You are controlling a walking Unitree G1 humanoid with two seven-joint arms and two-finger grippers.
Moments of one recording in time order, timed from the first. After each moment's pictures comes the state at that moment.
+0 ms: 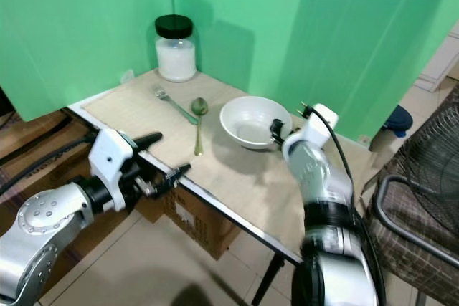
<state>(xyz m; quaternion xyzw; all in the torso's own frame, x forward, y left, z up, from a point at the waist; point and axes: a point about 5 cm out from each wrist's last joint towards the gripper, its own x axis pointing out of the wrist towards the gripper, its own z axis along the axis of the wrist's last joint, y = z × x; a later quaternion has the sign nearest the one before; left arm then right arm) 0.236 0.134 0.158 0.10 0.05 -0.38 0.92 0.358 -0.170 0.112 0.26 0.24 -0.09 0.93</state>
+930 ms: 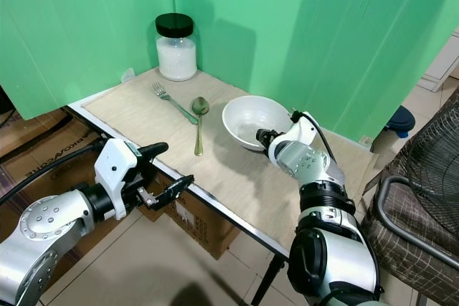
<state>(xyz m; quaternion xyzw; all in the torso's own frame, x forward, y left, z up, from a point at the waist) 0.231 0.134 0.152 0.10 0.06 -0.39 0.91 0.361 -0.154 0.096 0.37 0.32 -0.05 0.87</state>
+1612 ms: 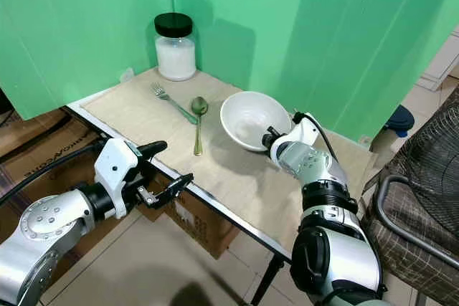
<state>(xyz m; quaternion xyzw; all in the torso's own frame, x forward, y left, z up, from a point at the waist) 0.233 0.134 0.153 0.11 0.05 -0.38 0.92 0.362 -0.158 0.096 0.37 0.32 -0.05 0.87</state>
